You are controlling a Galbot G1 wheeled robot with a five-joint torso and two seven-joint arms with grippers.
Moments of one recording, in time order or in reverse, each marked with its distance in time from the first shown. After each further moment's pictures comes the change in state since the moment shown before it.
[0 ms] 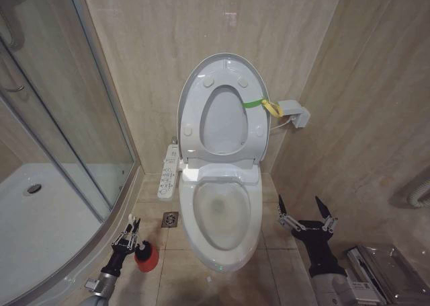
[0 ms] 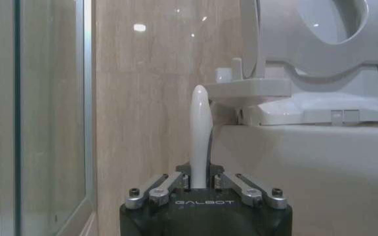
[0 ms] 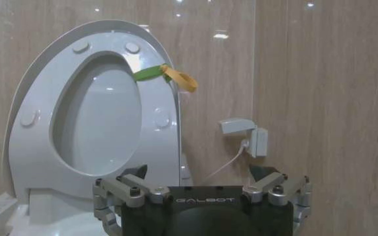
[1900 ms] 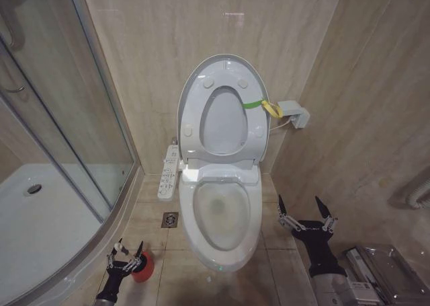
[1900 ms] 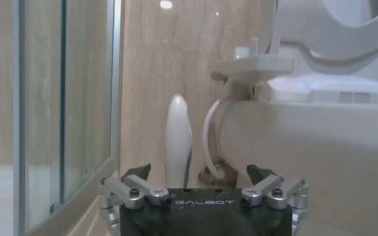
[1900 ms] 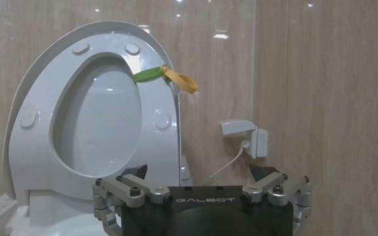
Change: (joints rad) left arm 0.140 -0.049 -0.049 -0.043 -0.009 0.004 -0.045; right arm 0.000 0.000 0.000 0.000 0.000 0.000 0.000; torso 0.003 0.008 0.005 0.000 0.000
